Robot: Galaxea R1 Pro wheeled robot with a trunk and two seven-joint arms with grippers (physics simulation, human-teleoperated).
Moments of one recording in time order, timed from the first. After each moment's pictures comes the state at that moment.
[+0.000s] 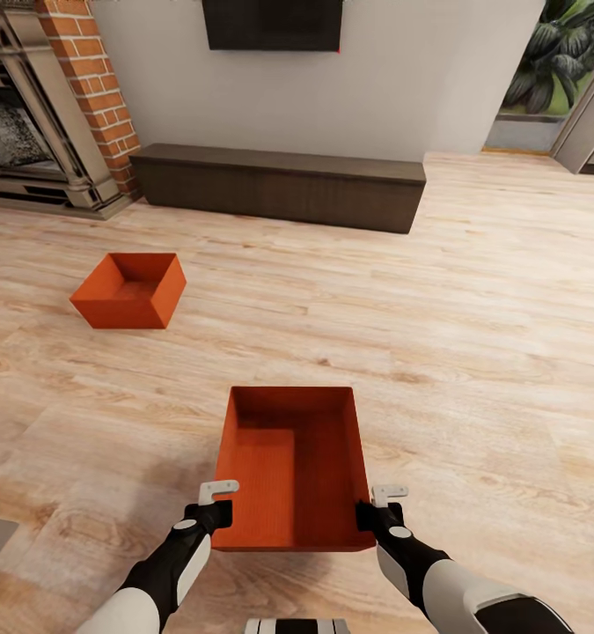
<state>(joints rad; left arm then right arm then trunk) -0.57 -0.09 0.00 -0.47 0.06 0.11 0.11 -0.73 0.10 0.15 -0.06 -0.09 -0.19 -0.13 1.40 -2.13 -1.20</state>
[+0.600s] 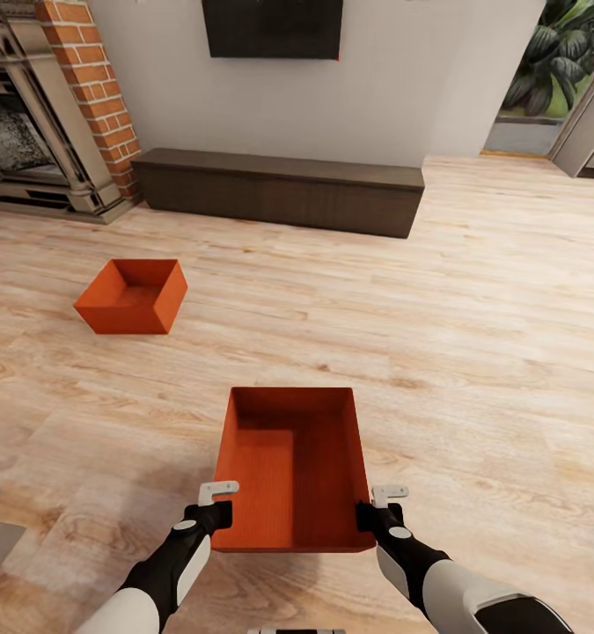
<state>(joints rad) -0.57 -0.09 0.00 -0.46 0.06 0.11 0.11 -0.73 0.10 0.16 -0.05 -0.10 -0.19 -0.13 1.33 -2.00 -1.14</state>
